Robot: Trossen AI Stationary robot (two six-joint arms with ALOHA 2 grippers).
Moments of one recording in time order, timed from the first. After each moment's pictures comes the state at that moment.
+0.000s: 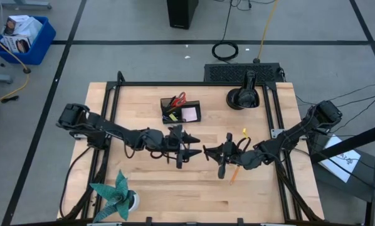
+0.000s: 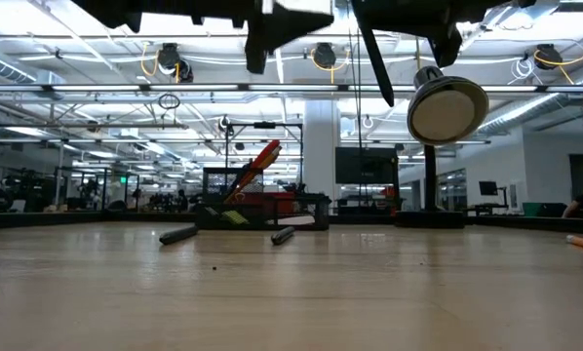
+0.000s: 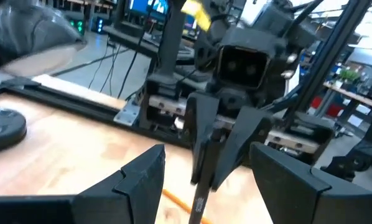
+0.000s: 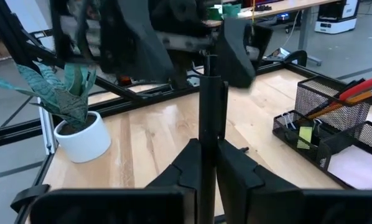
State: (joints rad) left arm -0.21 1.61 0.87 0.72 -0.17 -0.34; right arm 0.51 1.38 0.68 0.45 0.73 0.36
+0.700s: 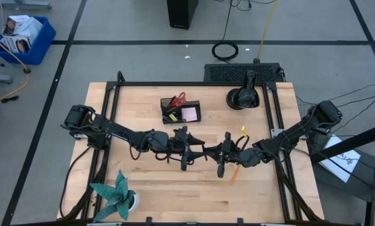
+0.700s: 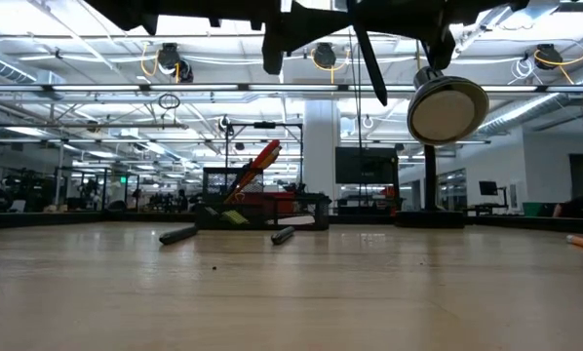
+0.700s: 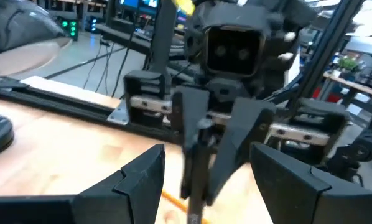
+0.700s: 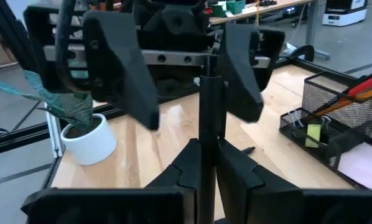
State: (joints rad) left arm -0.21 1.69 0.94 0.73 -0.15 -0.30; right arm 0.48 1.38 0.68 0.46 0.68 0.38
